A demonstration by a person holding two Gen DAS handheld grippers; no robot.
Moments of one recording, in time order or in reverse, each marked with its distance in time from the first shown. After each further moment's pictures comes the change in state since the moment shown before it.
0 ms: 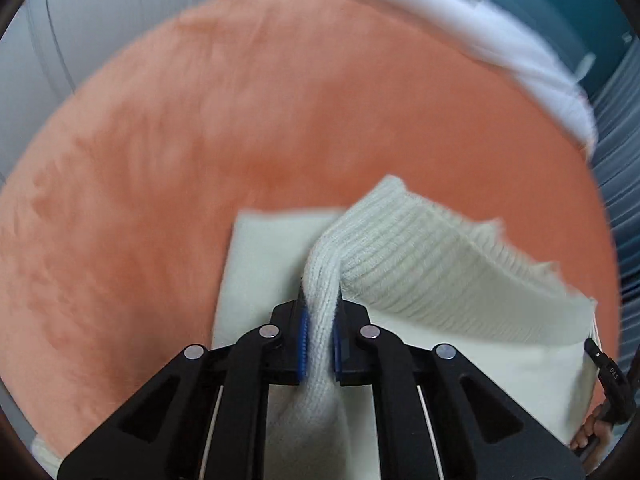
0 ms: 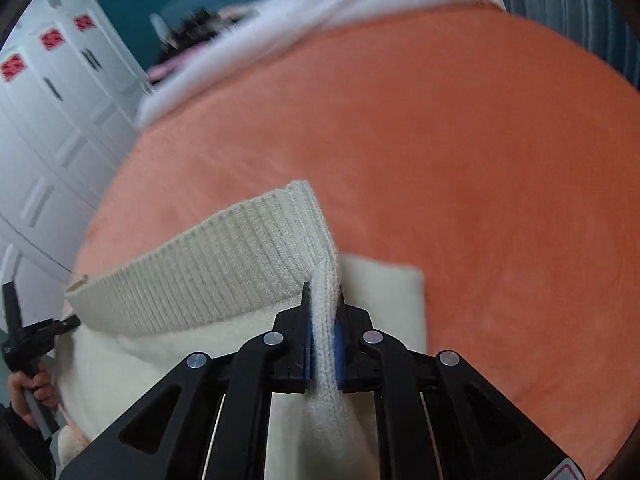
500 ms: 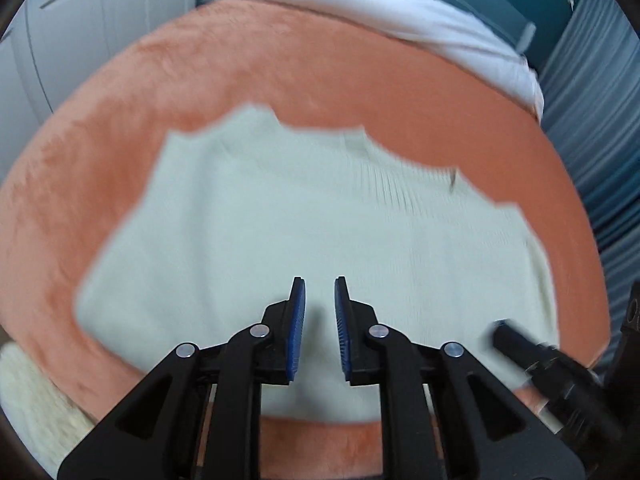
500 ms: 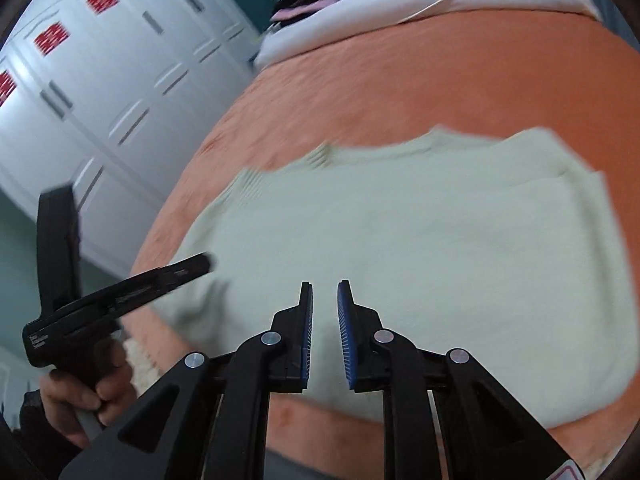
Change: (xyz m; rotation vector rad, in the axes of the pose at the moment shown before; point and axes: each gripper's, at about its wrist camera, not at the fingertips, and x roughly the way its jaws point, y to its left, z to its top) left arm -0.079 -0.078 -0.118 0.146 -0.054 -0.096; right arm -0.052 0.175 -0.118 -0.264 0.089 0.348
